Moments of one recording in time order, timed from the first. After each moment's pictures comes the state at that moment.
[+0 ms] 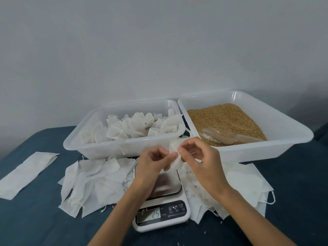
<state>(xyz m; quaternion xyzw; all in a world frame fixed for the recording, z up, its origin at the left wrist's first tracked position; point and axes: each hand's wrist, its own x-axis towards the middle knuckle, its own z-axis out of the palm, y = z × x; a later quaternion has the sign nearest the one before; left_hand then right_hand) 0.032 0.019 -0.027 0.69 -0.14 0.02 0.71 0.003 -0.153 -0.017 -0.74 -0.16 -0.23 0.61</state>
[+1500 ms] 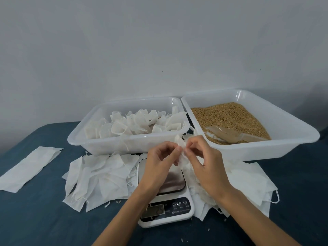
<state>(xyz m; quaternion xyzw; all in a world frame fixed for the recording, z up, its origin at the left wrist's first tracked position) 0.017 0.009 -0.018 0.69 -0.17 0.05 0.70 0.001 -0.147 -0.023 -0.78 -0.20 -0.29 0.51</state>
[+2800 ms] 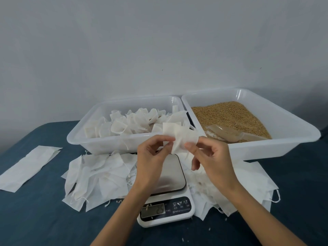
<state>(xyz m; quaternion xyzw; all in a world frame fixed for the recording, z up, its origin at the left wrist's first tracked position) 0.018 0.016 -0.010 0.66 -0.14 0.15 0.72 -0.004 -0.156 -0.008 -0.70 -0.17 -0.21 0.66</state>
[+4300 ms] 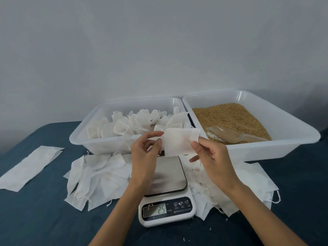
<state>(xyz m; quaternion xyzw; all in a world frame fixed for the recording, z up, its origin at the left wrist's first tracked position) 0.027 0.029 -0.008 0.68 -0.06 0.20 0.70 0.007 -0.160 -0.015 -0.74 -0.19 -0.20 0.62</state>
